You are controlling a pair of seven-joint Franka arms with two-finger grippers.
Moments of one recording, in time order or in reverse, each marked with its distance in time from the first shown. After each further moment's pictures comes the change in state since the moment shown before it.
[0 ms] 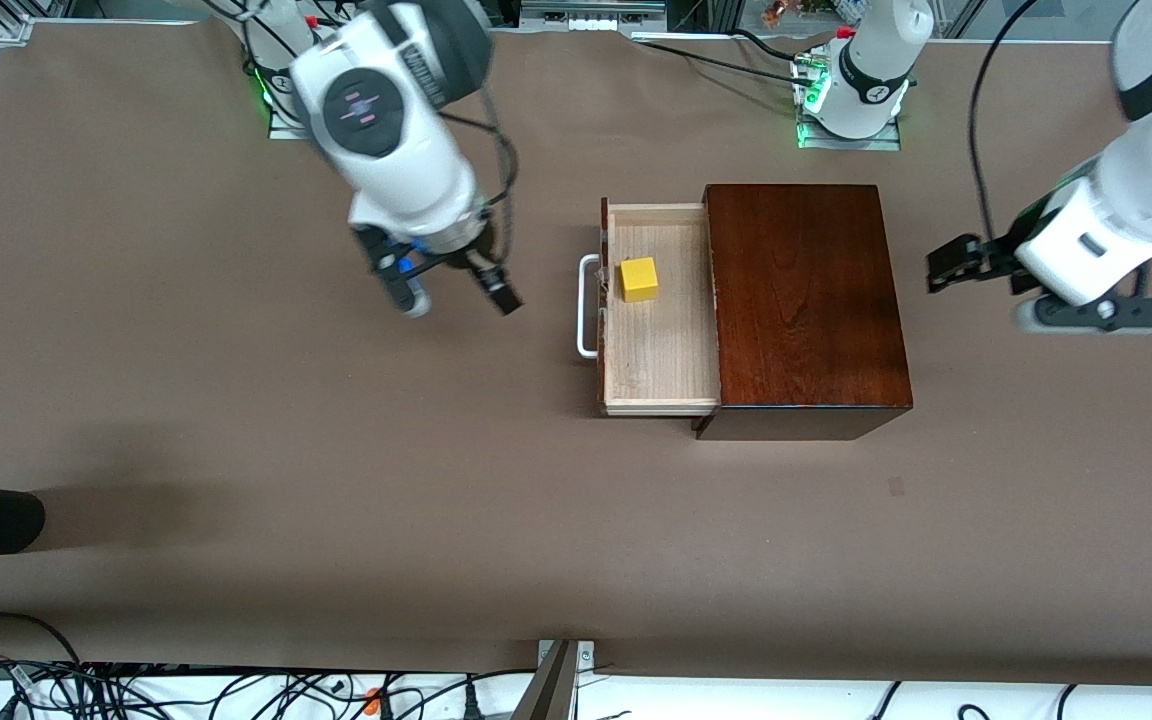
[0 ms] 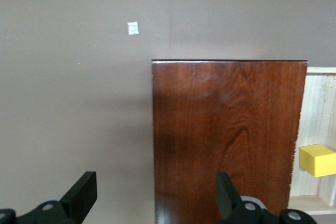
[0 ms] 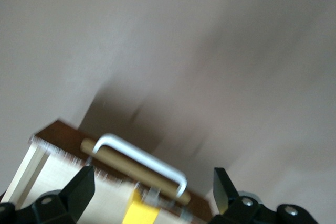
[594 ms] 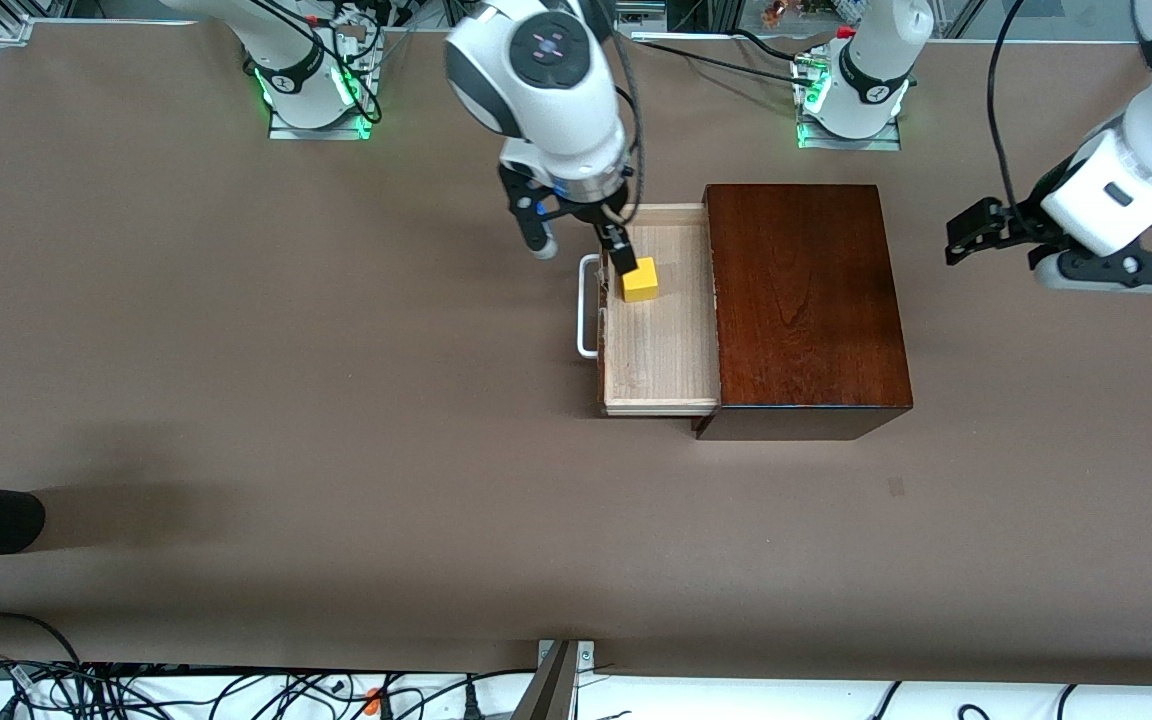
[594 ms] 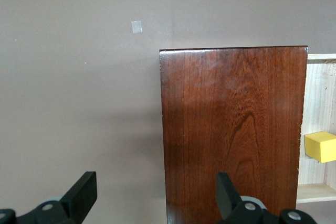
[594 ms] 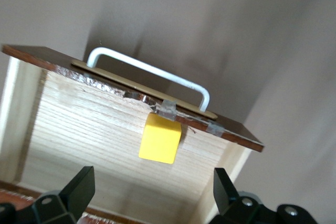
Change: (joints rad) left arm 0.003 -0.093 0.011 -0.074 0.000 0.004 0.049; right arm 0.200 0.184 -0.005 0.168 -0.031 0.075 0.360
